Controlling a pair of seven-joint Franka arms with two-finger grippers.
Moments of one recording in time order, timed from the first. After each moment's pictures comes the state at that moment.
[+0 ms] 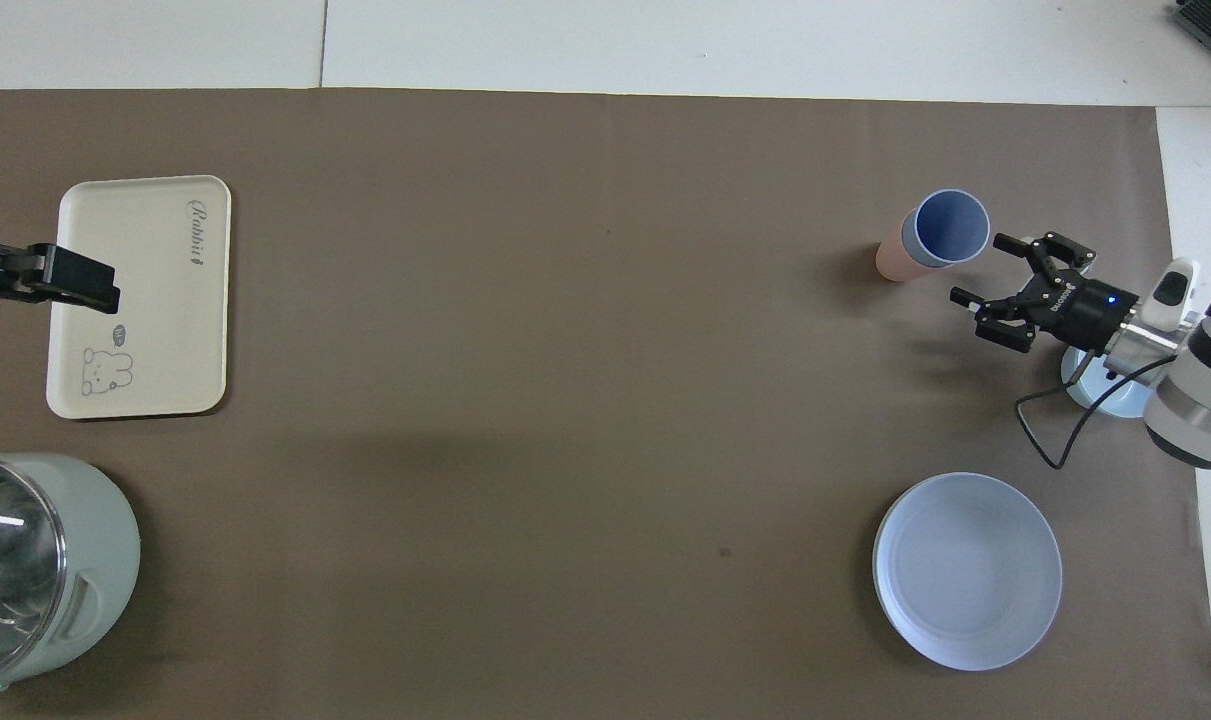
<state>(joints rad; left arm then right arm) -0.05 0.05 0.00 -1.53 0.02 1.58 0.05 -0.26 0.39 -0.04 -2.01 1.51 2.19 -2.19</state>
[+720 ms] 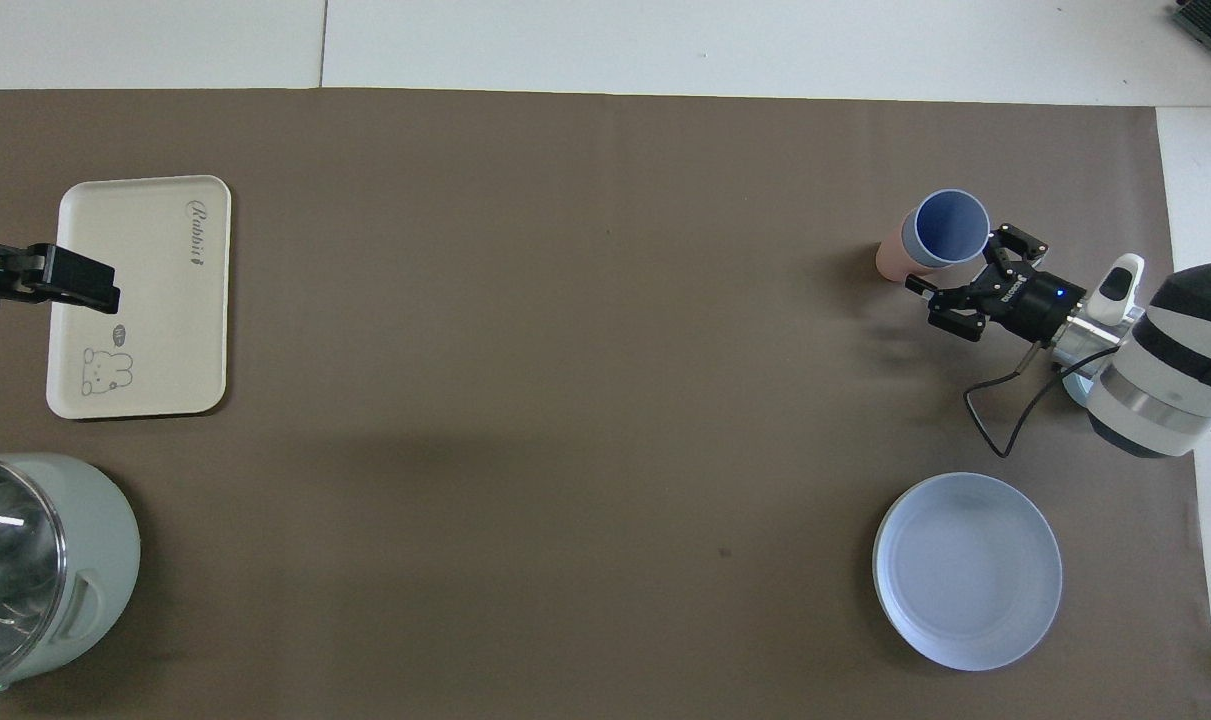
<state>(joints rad) -0.05 0.05 0.00 -1.53 0.02 1.58 0.05 -0.18 0.41 -0.04 -2.01 1.65 2.23 -2.23</state>
